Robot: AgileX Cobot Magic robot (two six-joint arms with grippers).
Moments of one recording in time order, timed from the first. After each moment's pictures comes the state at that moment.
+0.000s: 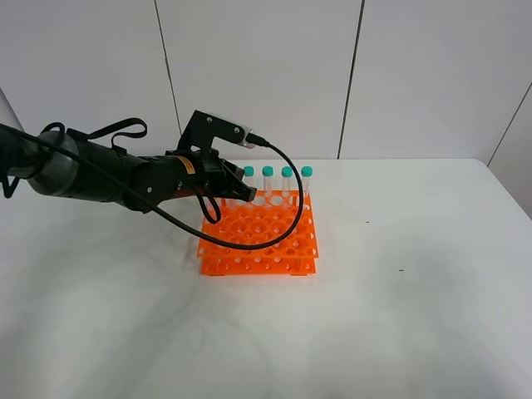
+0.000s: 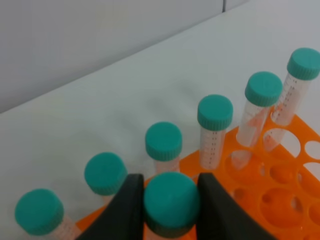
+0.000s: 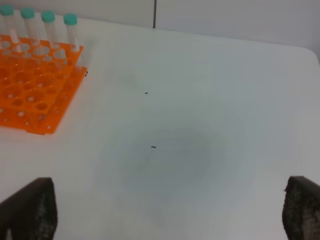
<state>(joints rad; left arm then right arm) -0.51 1.91 -1.04 0.04 -0.39 0.08 0.08 -0.01 -0.50 0.04 1.02 -0.06</state>
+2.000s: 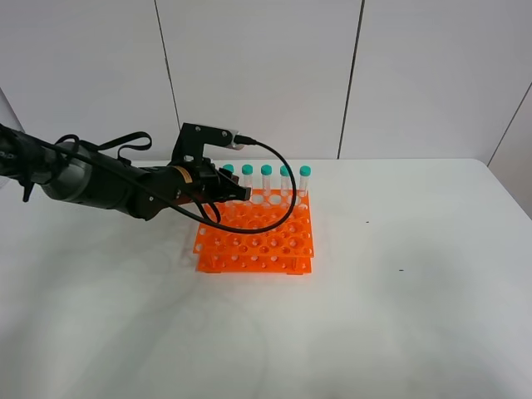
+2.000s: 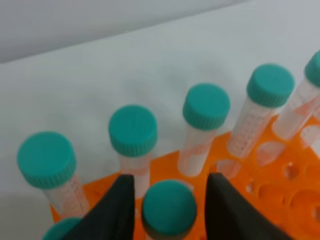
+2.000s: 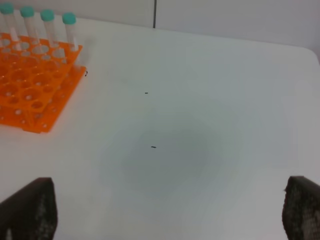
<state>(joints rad) -0.47 1.97 -1.05 0.04 -0.43 -0.06 0.08 -0.01 -0.50 0.04 1.02 -0.06</state>
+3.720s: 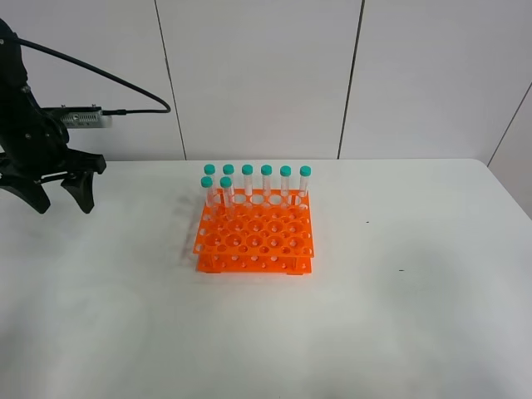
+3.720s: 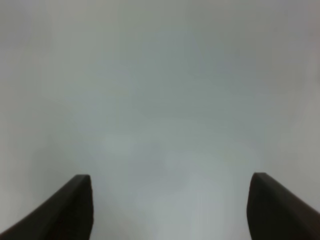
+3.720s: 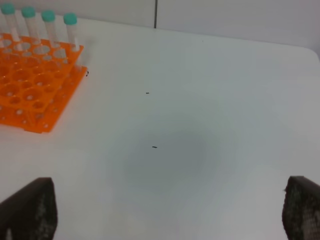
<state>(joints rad) -0.03 1.79 -1.45 0.04 1.18 -0.03 0.08 -0.01 -0.50 0.05 1.02 -0.06</state>
